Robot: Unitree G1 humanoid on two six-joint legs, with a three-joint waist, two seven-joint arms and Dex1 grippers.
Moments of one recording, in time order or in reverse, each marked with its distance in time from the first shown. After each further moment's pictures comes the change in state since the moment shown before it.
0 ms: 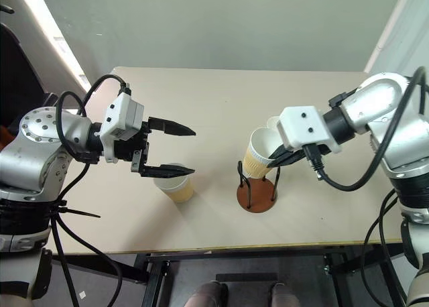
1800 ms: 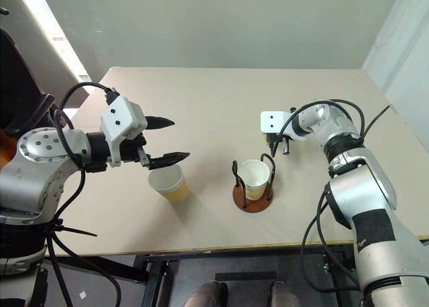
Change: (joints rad) left arm 0.150 0.000 0.078 -0.160 0.096 0.166 0.390; right arm -0.378 0.452 0.126 1.411 -0.639 -0.674 -0.519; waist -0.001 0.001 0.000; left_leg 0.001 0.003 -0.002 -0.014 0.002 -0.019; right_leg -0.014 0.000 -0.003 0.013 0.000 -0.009
